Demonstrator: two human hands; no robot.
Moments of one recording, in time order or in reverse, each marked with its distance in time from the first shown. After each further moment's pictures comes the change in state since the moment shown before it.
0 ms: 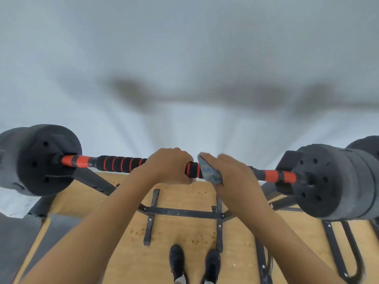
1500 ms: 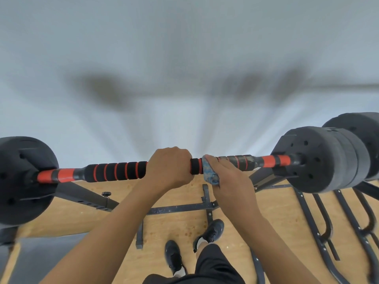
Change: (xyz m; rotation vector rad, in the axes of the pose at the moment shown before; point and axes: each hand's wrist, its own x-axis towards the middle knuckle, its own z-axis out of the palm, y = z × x) left_hand -0.004 0.007 0.007 0.013 0.117 -0.022; right_hand -0.016 -0.019 0.049 -0.083 0.142 0.308
